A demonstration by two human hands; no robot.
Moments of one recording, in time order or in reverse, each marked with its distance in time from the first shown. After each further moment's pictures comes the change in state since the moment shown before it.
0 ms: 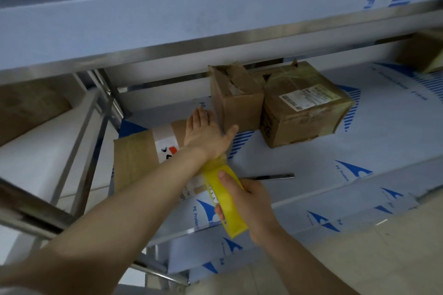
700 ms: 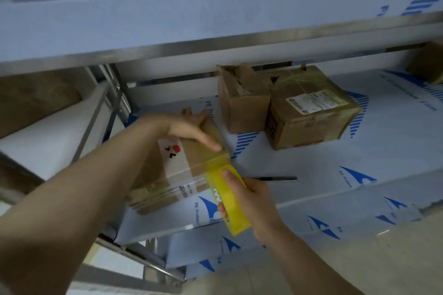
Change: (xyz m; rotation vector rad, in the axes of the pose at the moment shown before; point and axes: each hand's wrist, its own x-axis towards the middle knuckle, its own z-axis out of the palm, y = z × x) left_hand -0.016 -0.050 -0.067 -0.286 -0.476 0.044; right_hand -0.001 -0.004 -0.001 0.003 -0.010 0.023
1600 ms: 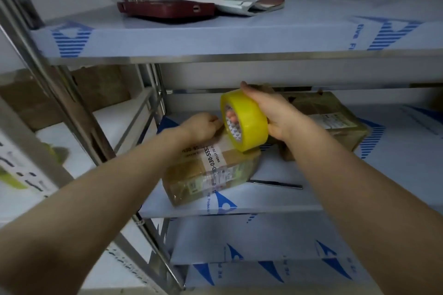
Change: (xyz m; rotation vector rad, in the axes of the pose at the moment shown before) left_hand -0.052 0.005 0.032 -0.158 0.555 0.033; right_hand 0.007 -0.151 0.003 -0.102 -0.333 -0.183
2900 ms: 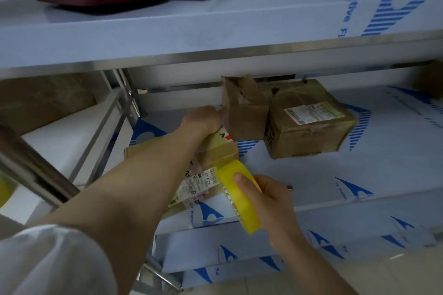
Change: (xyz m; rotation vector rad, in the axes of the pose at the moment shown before) left_hand 0.088 0.031 0.043 0.120 0.023 -0.121; right_hand -0.063 0.132 -0.015 -0.069 0.347 -0.041
